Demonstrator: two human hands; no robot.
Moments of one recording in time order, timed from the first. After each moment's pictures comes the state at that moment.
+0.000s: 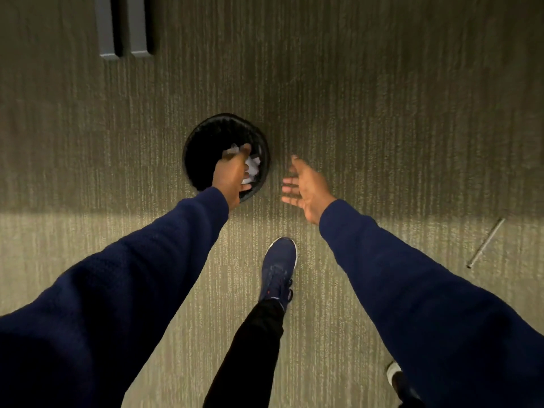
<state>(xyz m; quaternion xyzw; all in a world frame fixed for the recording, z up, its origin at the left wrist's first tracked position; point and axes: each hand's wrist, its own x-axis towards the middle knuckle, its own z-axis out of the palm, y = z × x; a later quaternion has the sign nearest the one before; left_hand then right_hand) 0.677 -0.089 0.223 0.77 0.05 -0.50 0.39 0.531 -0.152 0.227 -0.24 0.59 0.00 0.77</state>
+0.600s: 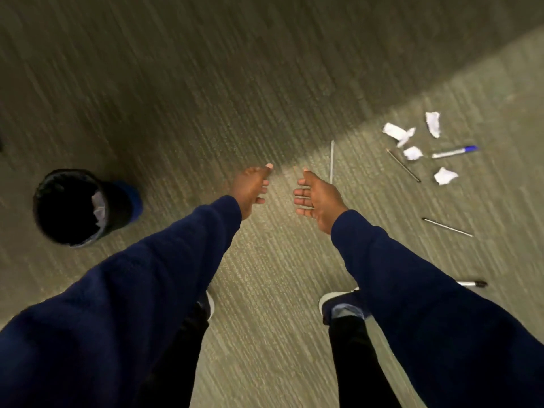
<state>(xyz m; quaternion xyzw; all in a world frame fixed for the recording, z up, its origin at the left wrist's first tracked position) 0.248 -0.168 0.235 0.75 -0.19 -0.62 0.16 0.085 -0.155 0.265 -0.11 0.68 -0.15 0.71</state>
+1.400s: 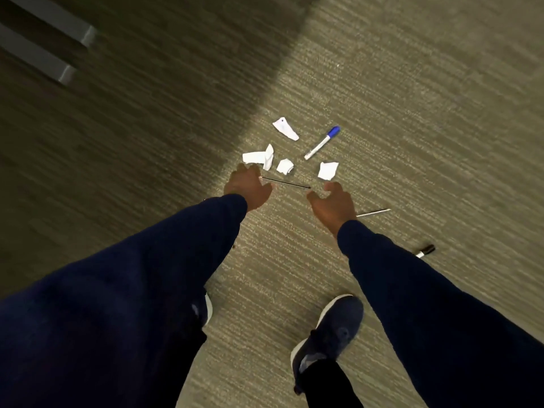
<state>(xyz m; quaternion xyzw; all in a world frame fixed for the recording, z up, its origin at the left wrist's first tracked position) -0.116 -0.293 0.133 0.54 -0.73 -0.36 -0.21 -0.262 -0.157 0.155 -0.12 0.85 -0.19 0.47</state>
